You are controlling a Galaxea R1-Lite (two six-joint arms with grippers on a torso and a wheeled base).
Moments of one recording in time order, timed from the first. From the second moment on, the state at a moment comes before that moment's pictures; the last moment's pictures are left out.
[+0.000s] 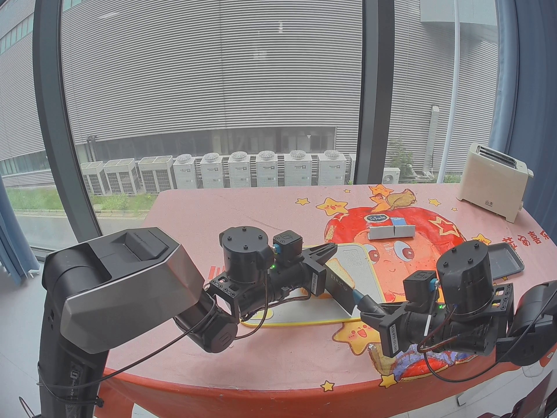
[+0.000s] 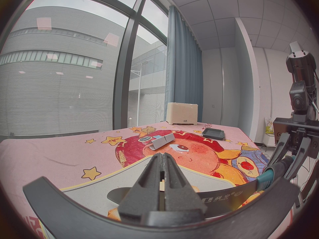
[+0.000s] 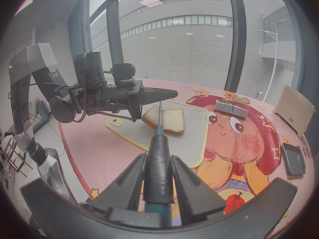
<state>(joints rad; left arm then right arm) -0.65 2.41 -1.06 -1.23 -0.27 -0.05 0.75 1.66 -0.53 -0.48 -0.16 0.18</state>
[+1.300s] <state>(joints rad) -0.60 2.37 -1.11 -1.24 -0.26 -0.04 0.75 1.67 -0.52 -0.48 -0.16 0.18</state>
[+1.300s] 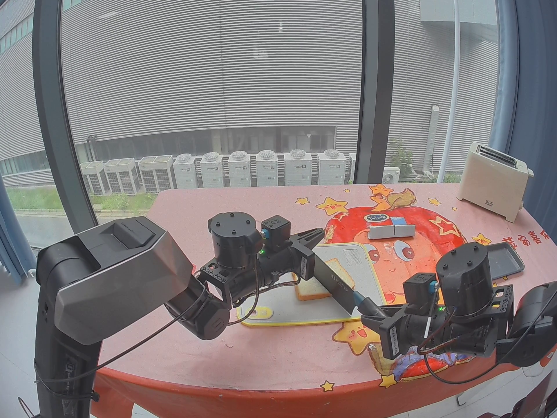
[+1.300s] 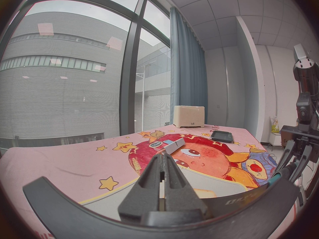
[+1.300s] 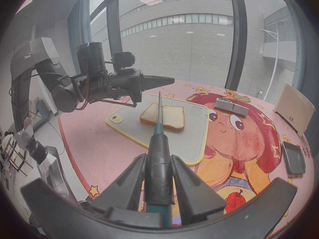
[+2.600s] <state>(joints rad) -0.60 2.46 -1.14 -1.23 -0.25 -0.04 0.75 1.66 -0.53 -0.48 -0.16 0.18</state>
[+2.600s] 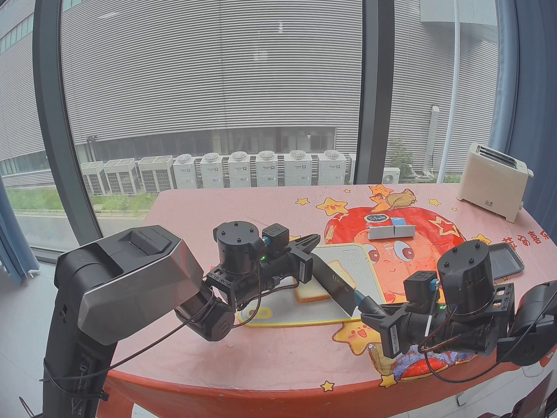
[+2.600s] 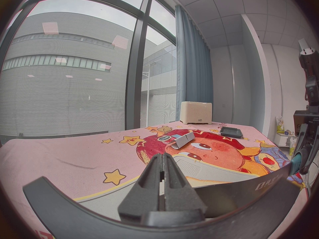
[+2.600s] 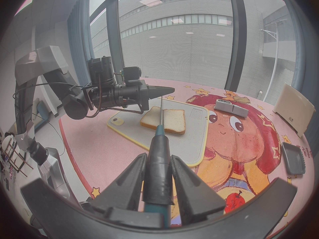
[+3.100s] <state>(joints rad) -0.60 2.44 -1.13 -1.23 -0.24 -0.04 0.75 1.67 -0.54 -0.49 -0.16 0.18</state>
